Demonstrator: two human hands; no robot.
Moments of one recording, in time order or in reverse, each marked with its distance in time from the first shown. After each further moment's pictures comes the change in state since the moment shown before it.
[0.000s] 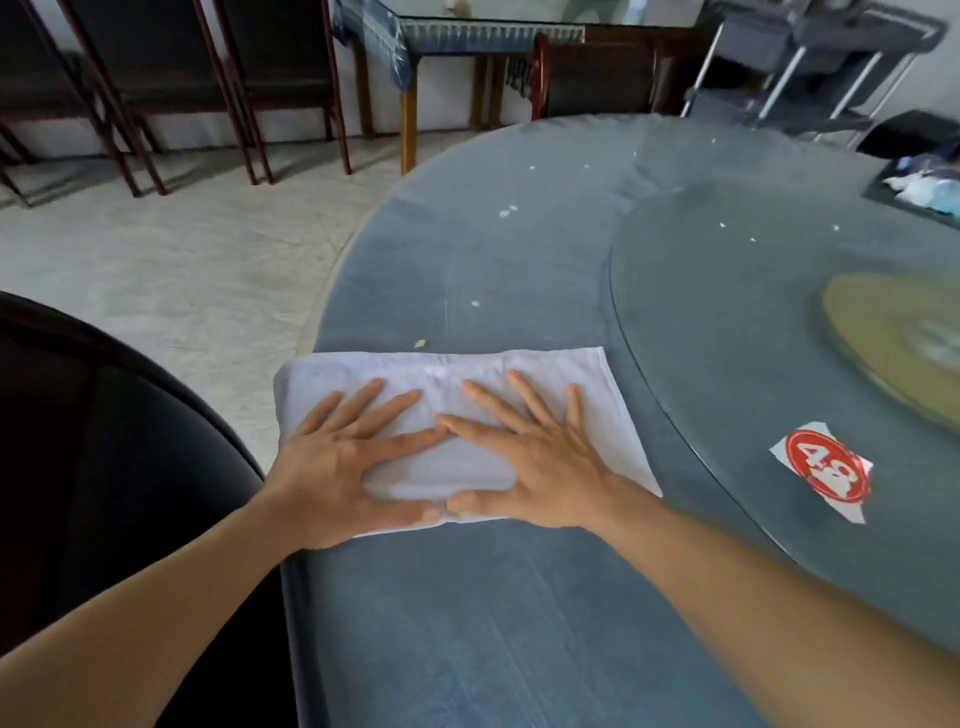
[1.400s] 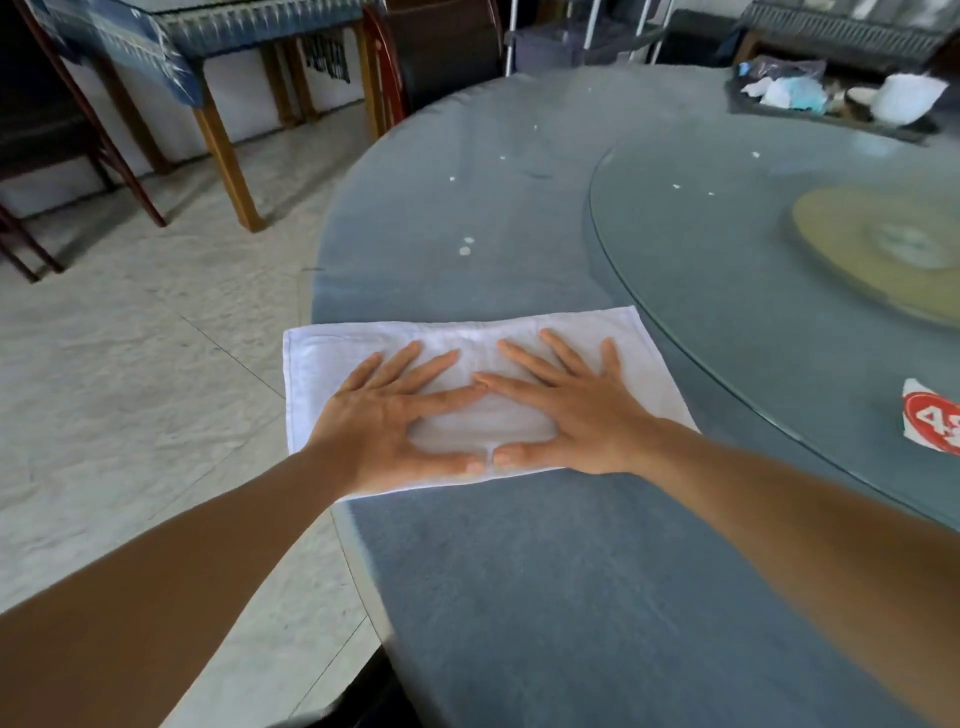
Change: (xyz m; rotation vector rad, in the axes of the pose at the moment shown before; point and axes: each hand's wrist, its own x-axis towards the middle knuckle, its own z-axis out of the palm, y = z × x) left_hand 0.247 -0.138 -0.056 0.105 -0.206 0.457; right_hand 0.168 0.031 -0.049 0.069 0.060 0.403
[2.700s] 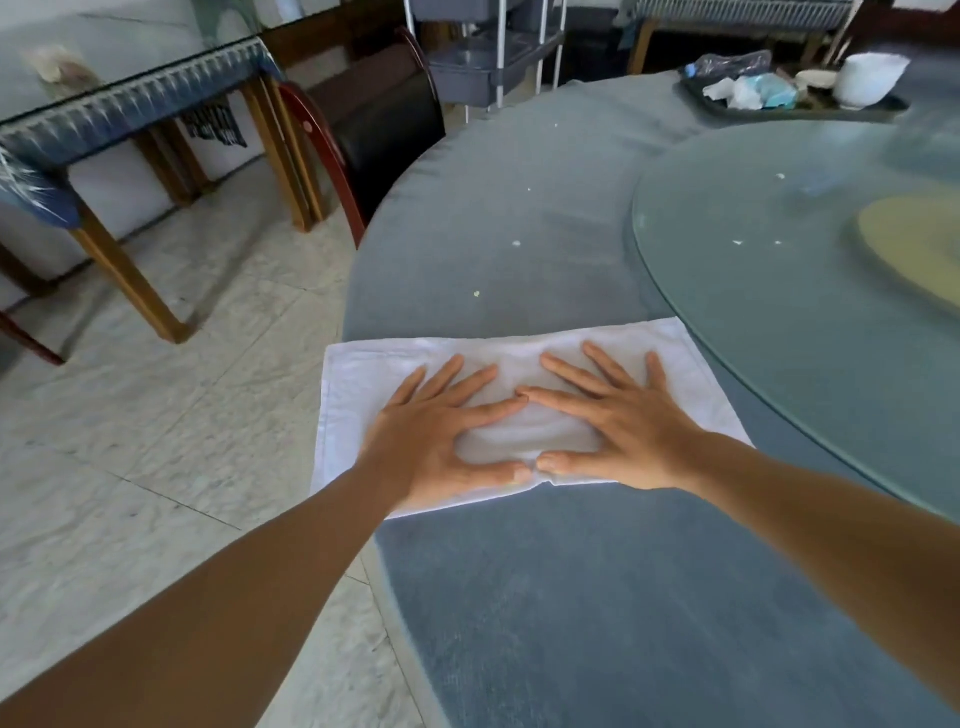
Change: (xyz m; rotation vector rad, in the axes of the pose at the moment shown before) left_hand 0.238 -0.188 -0.057 -0.023 -0.042 0.309; right_hand 0.218 0.038 -0.061 0.081 0.070 0.318
